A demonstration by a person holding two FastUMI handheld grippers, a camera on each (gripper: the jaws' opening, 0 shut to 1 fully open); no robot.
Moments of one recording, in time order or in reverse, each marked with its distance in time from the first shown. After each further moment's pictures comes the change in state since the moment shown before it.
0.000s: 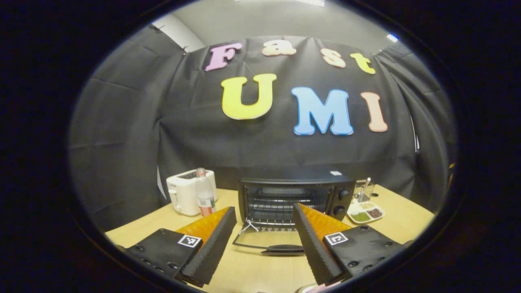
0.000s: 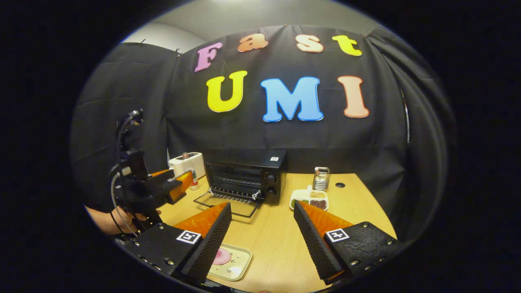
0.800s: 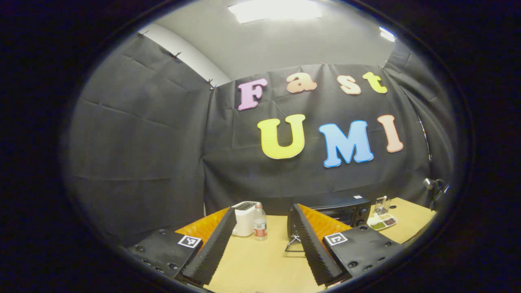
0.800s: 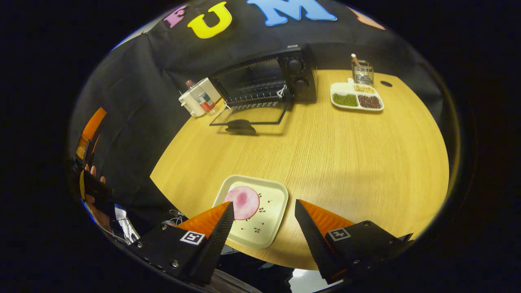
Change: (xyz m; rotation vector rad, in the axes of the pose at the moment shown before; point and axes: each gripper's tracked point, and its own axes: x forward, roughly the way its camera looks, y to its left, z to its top) left arm -0.137 0.098 0.070 0.068 -0.127 0.218; right arm 0.032 0.036 -0.173 0.237 0.692 0.236
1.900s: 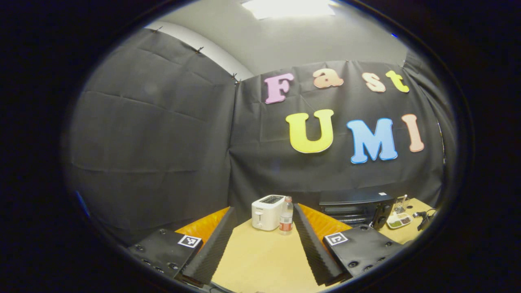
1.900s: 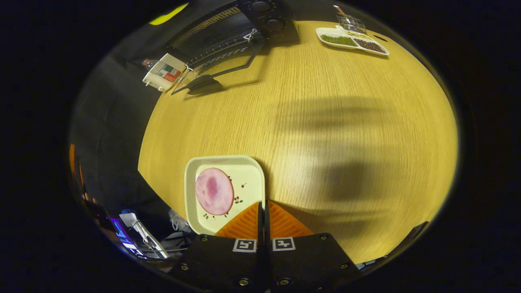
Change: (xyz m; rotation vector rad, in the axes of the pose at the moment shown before) left arm -0.001 0.064 -0.011 -0.030 0.017 0.131; right arm 0.048 -0.022 -0.031 0.159 0.297 -0.018
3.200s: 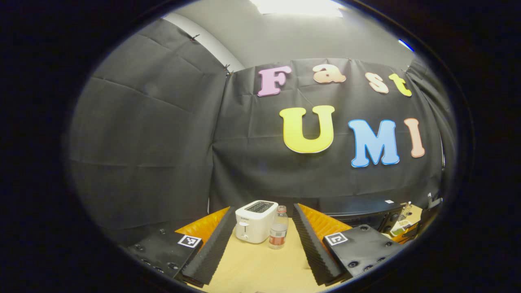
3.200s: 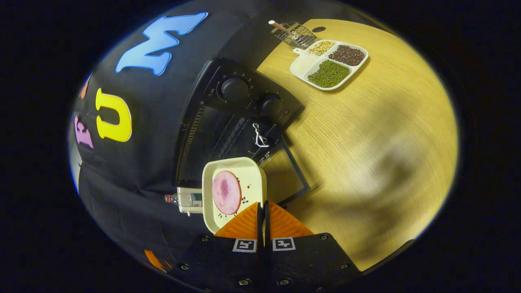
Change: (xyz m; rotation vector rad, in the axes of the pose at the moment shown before) left arm 0.145 -0.007 -0.024 -0.045 0.005 -0.102; right arm -0.004 0.085 0.227 0.705 -0.499 0.258
